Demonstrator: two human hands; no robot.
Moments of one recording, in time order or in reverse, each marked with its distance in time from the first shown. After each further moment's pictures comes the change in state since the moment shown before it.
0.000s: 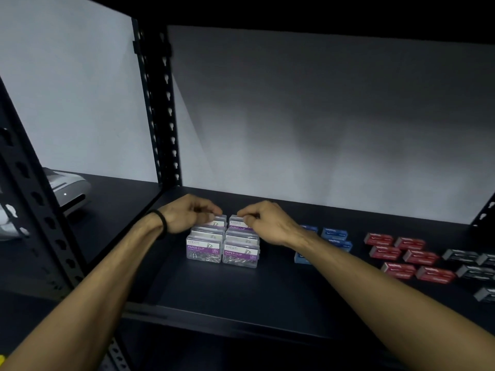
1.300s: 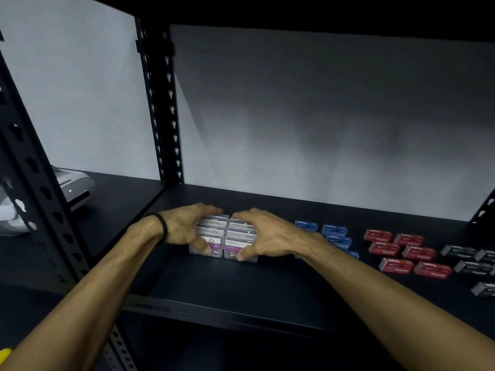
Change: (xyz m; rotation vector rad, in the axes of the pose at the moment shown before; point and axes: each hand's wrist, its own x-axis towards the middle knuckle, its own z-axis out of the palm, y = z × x) left_hand -0.026 0.019 0.011 0.351 -0.148 -0.114; right_hand -0.015 -0.001 0.007 -0.278 -0.193 -0.120
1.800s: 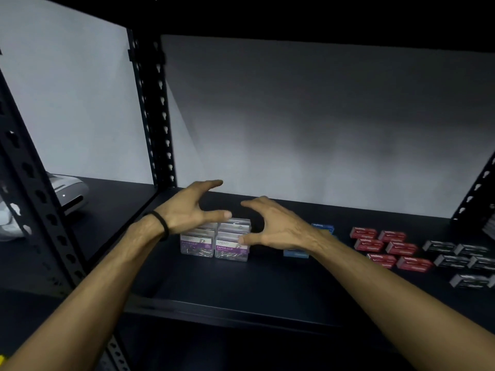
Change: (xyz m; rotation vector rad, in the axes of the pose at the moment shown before) left_hand -0.013 0.041 -0.008 -0.105 0.364 0.136; right_hand -0.036 0.007 -0.027 -0.024 0.149 0.045
